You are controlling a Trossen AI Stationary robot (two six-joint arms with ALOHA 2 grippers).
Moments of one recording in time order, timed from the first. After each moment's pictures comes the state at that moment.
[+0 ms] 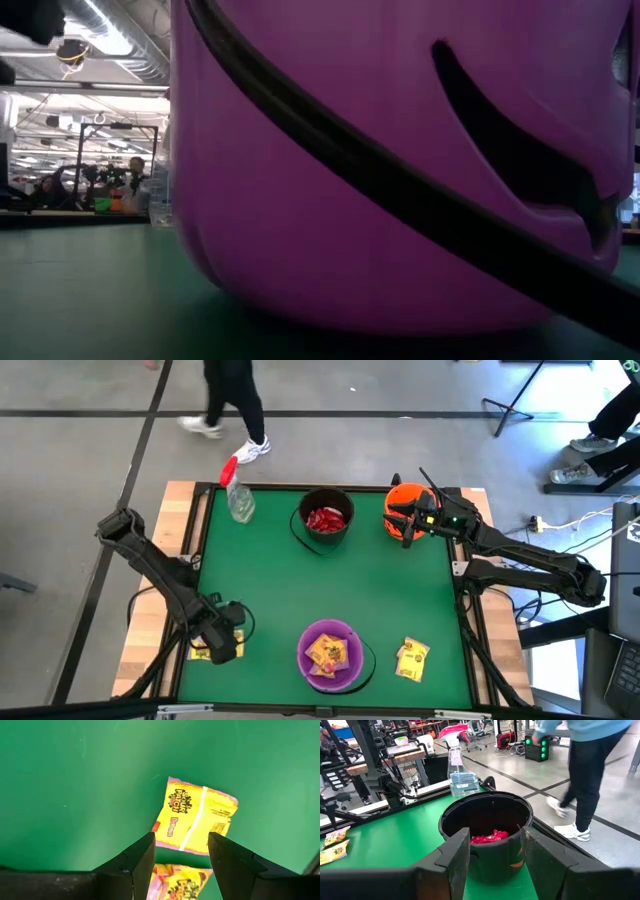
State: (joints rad) left arm -0.76 1.40 0.94 -1.00 -0.05 -1.19; right arm -0.54 0.79 0.46 0.17 -0.18 0.13
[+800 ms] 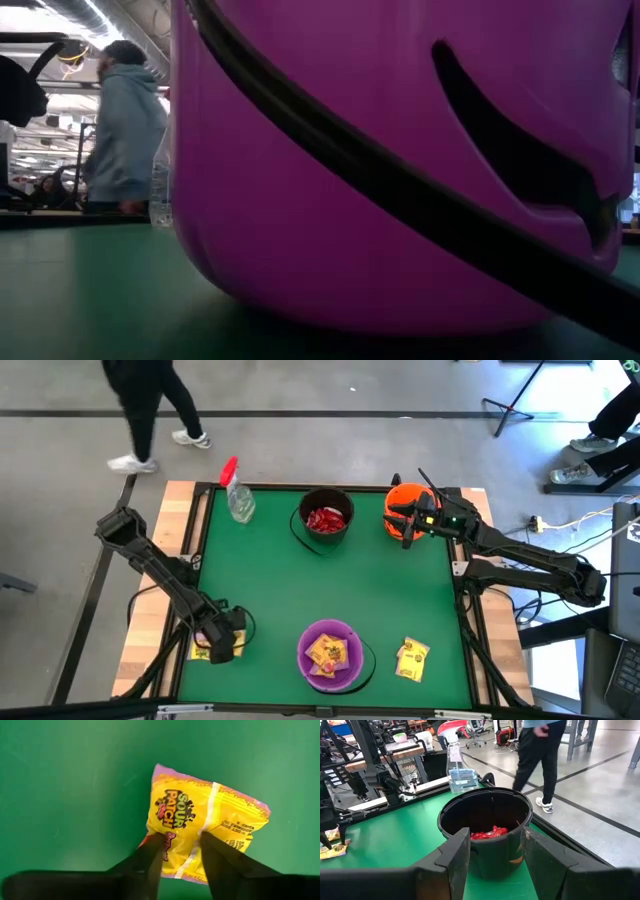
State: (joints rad) left arm -0.76 1.39 0.60 -0.54 -0.01 -1.09; right arm -0.54 0.79 0.46 0.16 -0.17 0.12
